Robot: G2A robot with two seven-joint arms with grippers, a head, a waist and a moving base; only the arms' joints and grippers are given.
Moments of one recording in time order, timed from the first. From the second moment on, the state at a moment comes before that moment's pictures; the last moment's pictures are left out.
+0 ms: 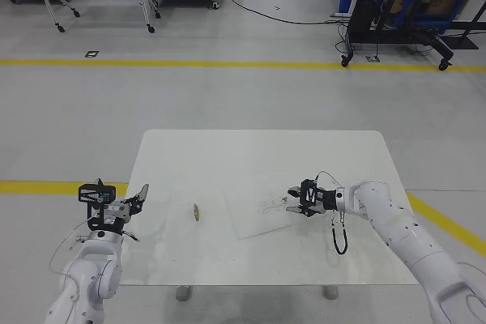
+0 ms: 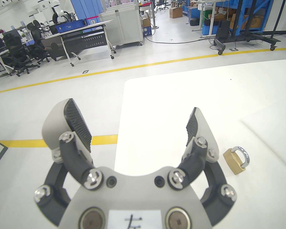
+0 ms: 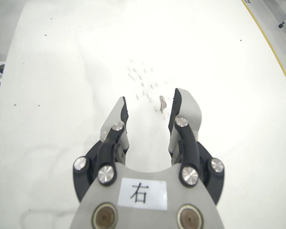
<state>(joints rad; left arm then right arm) 1.73 -1.15 -1.60 -1.80 1.33 0.00 0.00 -0.92 -1.04 0.87 -0.95 -1.63 -0.96 -0.36</state>
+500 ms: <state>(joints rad) 1.73 -1.15 -1.60 -1.80 1.33 0.00 0.00 -0.82 -1.10 0.78 -0.84 -1.61 -0.91 -0.28</state>
